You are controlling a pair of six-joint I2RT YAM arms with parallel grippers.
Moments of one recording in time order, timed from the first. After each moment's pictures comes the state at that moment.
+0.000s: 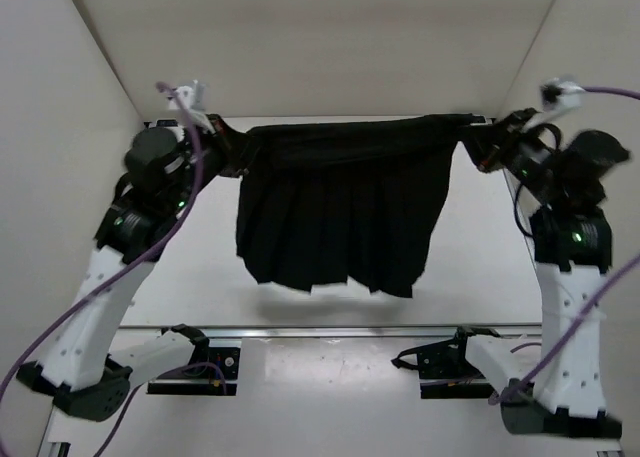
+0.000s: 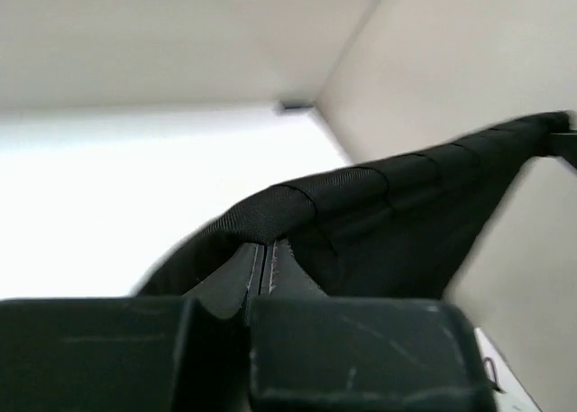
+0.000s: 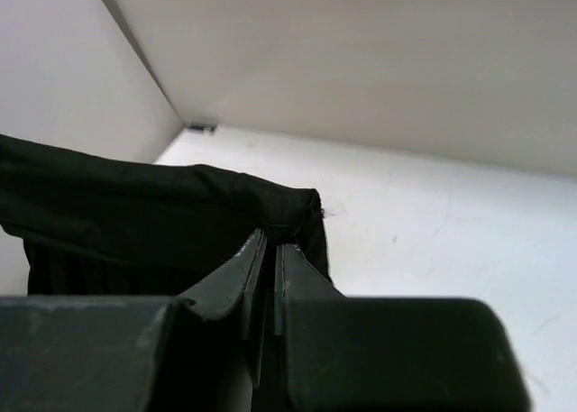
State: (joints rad) left arm -0.52 1.03 1.55 -0.51 0.04 -0.42; right arm -0.11 0.94 1.47 -0.45 -0.59 0.29
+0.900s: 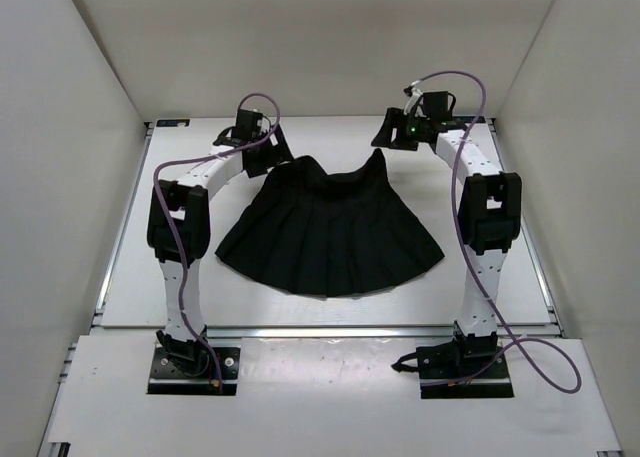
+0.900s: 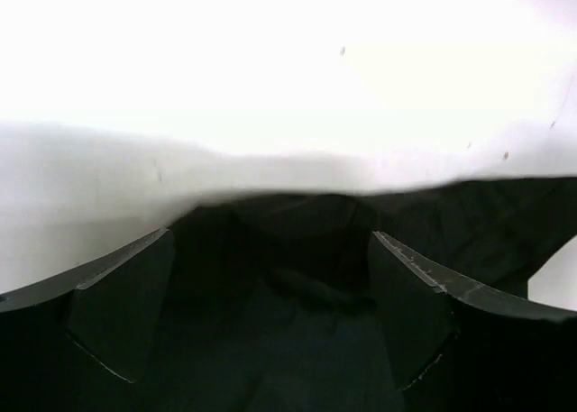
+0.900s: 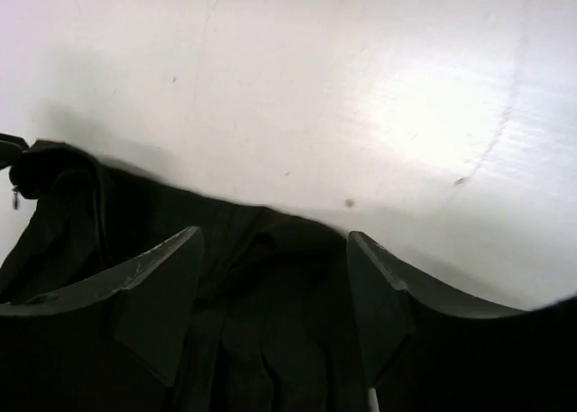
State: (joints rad) left arm -0.26 2.09 1.64 -0.37 0.09 -0.59; right arm 0.10 2.18 1.84 -0.35 -0.51 0.22
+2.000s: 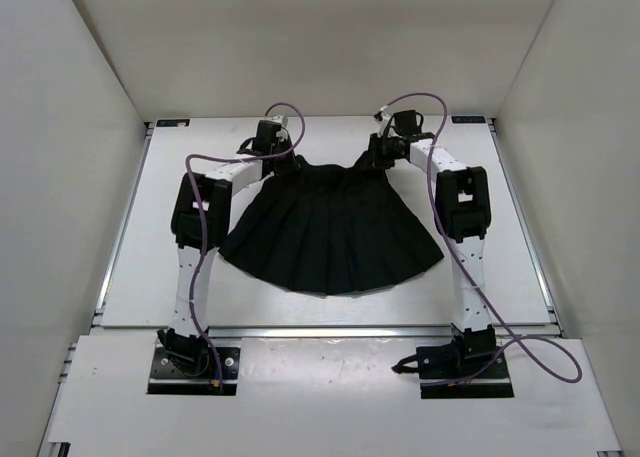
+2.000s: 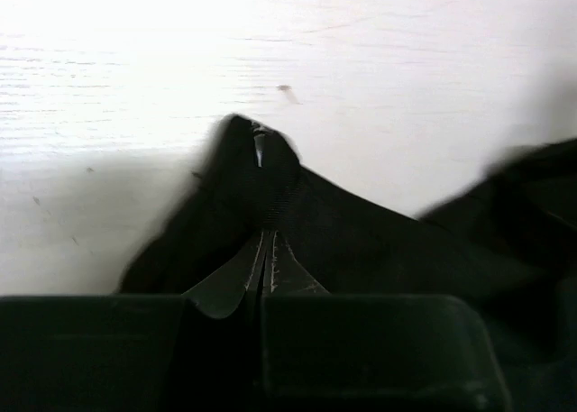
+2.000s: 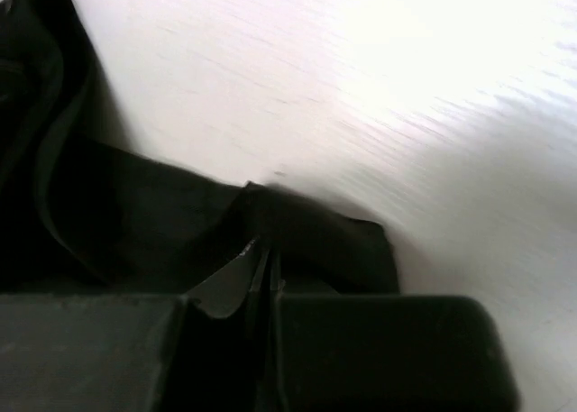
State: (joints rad) left arm -0.31 2.28 1.70 -0.09 0.17 -0.47; right arm 0.18 2.43 1.99 -0.39 -0.55 0.14
